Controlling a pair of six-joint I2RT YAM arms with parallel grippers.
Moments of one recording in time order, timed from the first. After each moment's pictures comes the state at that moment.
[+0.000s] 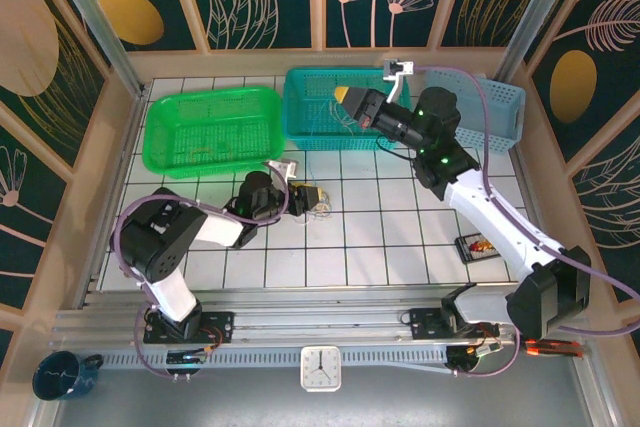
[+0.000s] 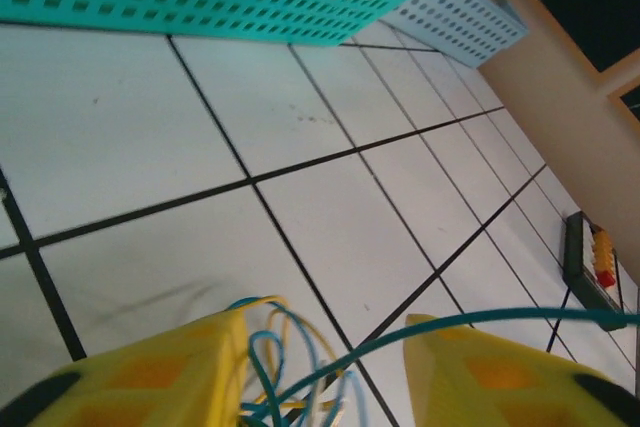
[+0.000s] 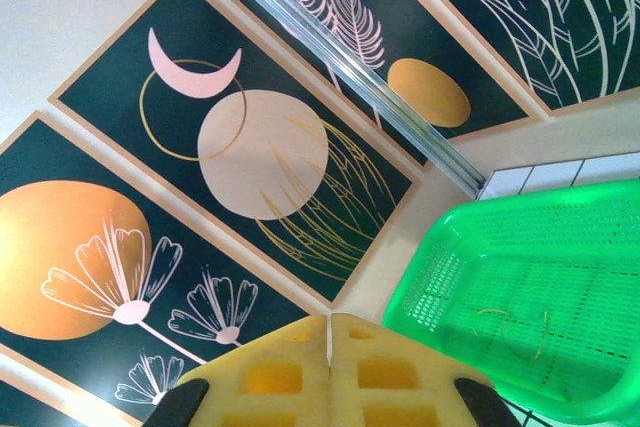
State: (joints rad) left arm -0.60 1.75 0.55 0.83 0.37 -0.57; right arm 0.51 1.29 1.16 0.25 -0.51 0.87
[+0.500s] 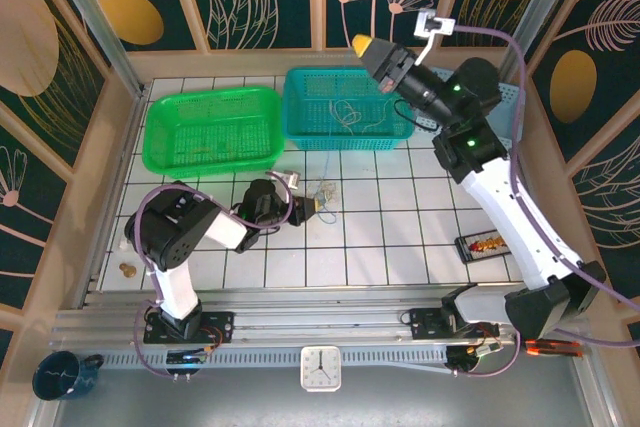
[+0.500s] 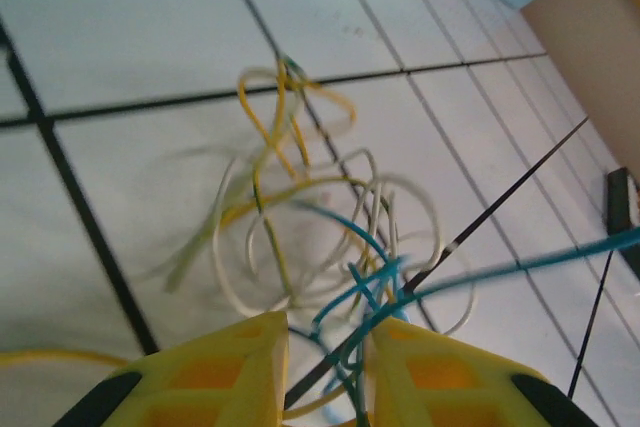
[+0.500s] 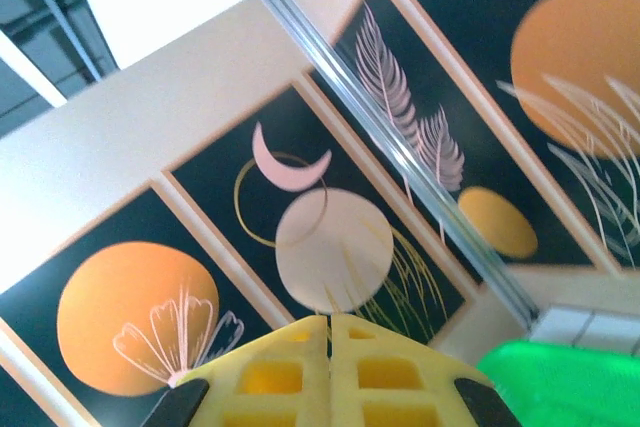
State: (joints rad) left arm -0.60 1.84 0.51 0.86 0.38 -0.57; right arm 0.46 1.29 1.45 0.22 -0.51 0.86
